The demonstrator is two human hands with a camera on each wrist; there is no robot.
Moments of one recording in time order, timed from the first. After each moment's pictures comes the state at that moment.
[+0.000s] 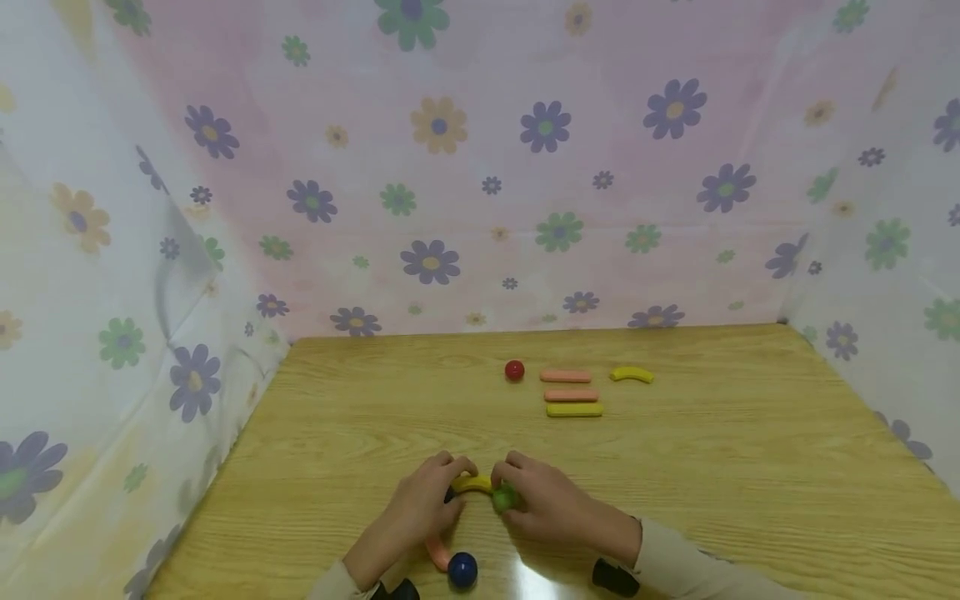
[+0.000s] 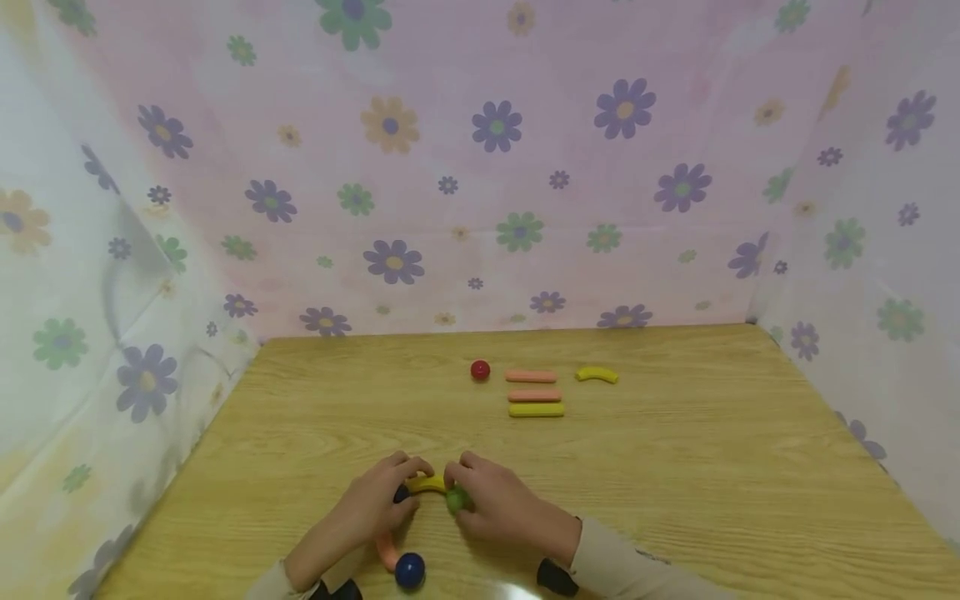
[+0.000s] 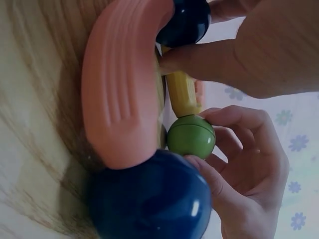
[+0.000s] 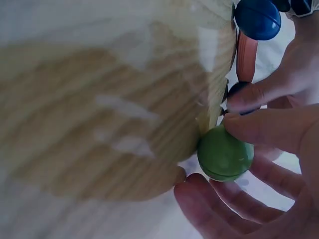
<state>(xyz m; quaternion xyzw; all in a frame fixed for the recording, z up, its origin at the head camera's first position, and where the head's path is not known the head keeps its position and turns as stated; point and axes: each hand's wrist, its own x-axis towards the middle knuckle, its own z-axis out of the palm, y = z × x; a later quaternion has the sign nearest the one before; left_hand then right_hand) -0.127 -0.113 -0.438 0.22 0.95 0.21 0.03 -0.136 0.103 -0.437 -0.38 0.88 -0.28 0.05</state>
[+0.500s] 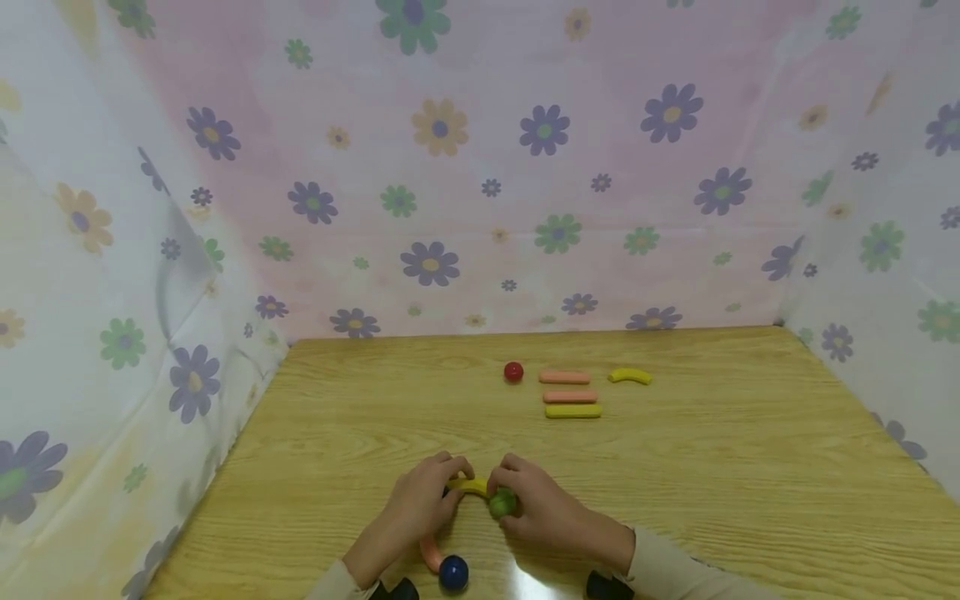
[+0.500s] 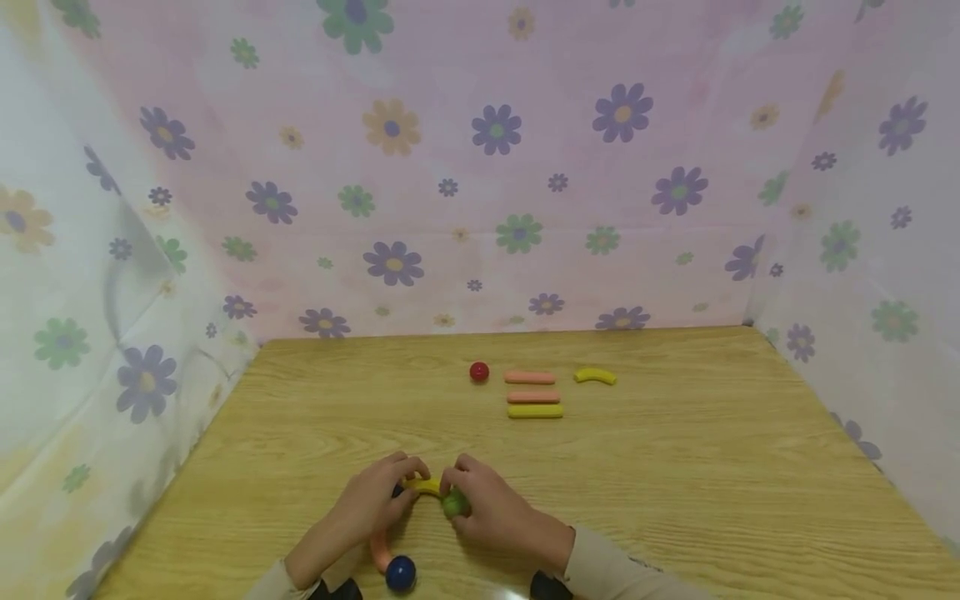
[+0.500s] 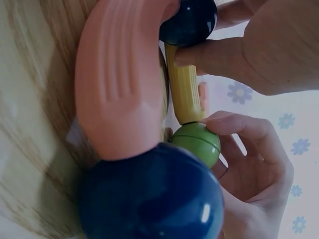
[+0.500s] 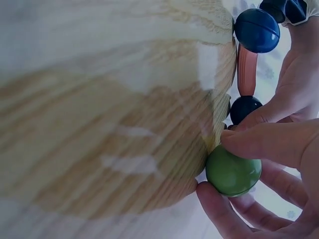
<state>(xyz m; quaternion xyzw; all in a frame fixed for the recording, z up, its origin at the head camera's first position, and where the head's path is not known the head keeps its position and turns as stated) -0.131 -0.114 -0.440 0.22 0.95 0.22 0.01 -0.132 0.097 -0.442 -0.36 0.87 -0.34 0.07</state>
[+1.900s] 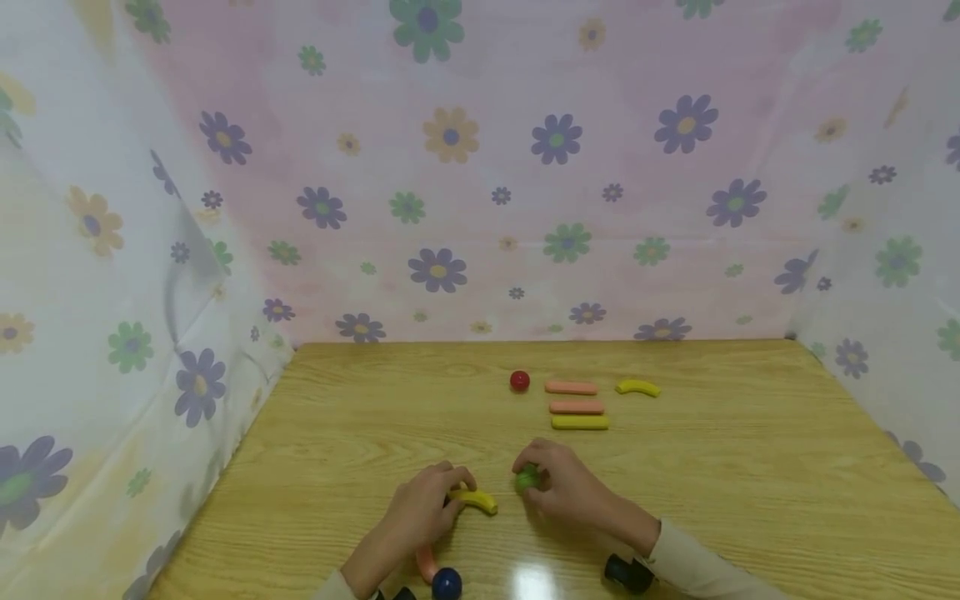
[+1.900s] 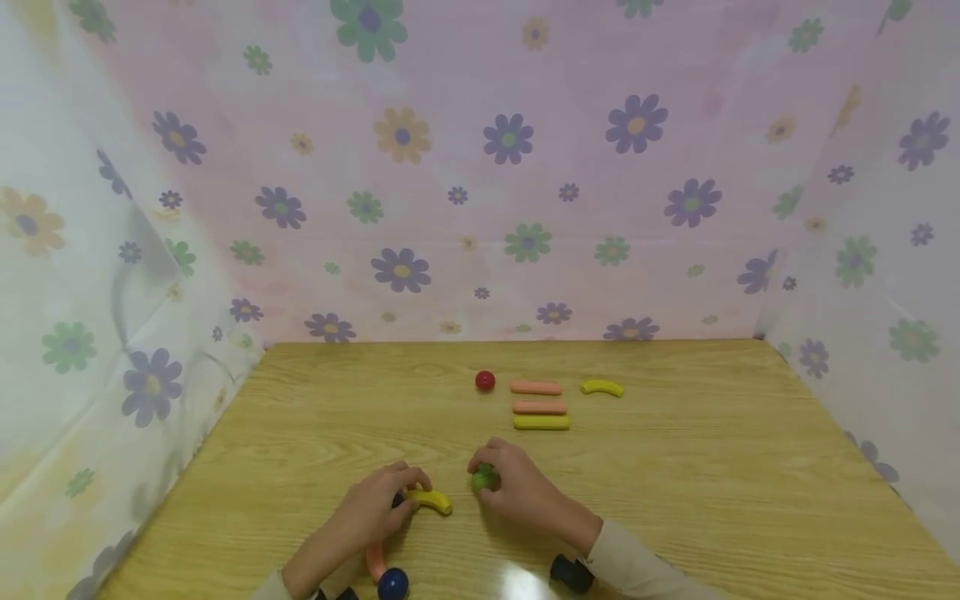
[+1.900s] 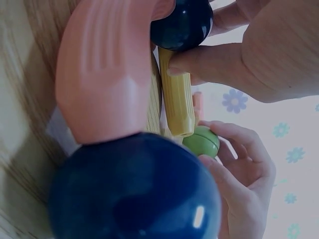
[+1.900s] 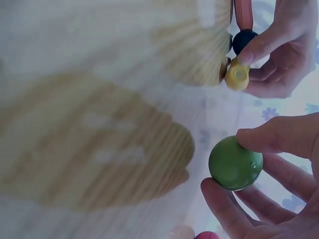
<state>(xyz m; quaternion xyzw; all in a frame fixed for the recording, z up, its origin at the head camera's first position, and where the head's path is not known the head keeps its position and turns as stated) -0.134 -0.120 -0.439 0.22 0.95 0.23 0.04 -0.165 0.121 -0.444 -0.32 0.87 -0.38 0.04</state>
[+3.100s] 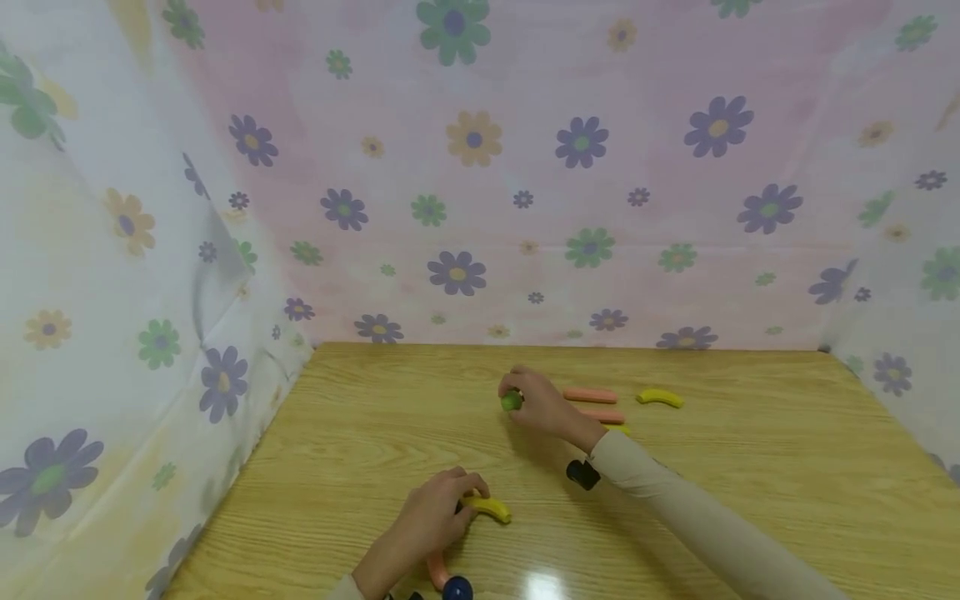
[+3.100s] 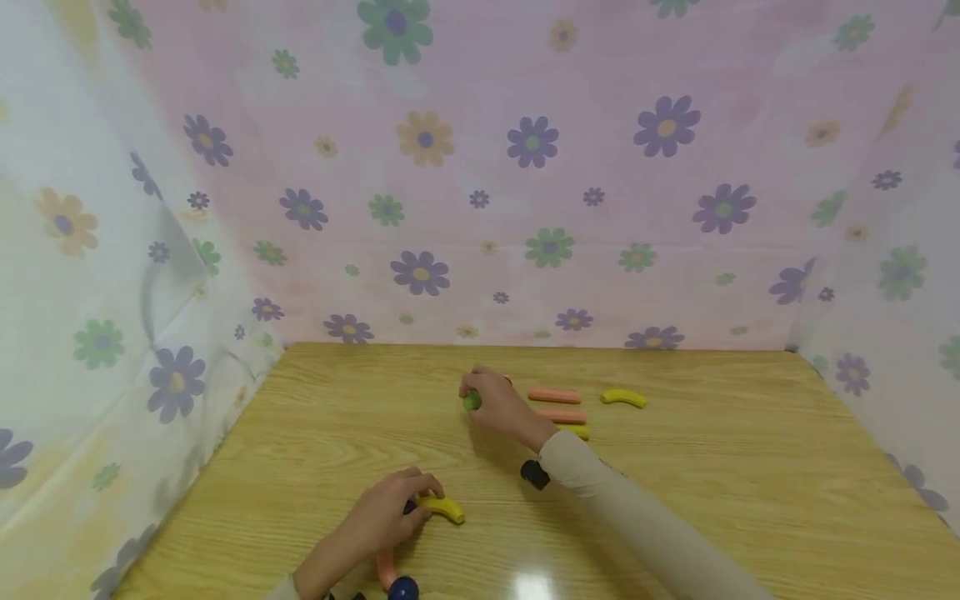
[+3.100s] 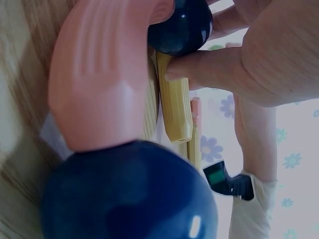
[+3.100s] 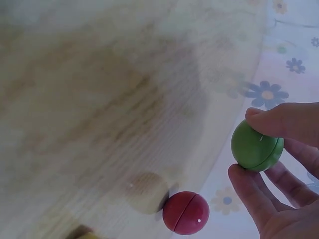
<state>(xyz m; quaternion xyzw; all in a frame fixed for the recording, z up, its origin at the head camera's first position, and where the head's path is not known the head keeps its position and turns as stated) -0.134 -0.125 -0.437 0.21 0.95 0.24 0.05 -0.275 0.076 -0.427 -0.36 0.88 -0.32 -0.04</state>
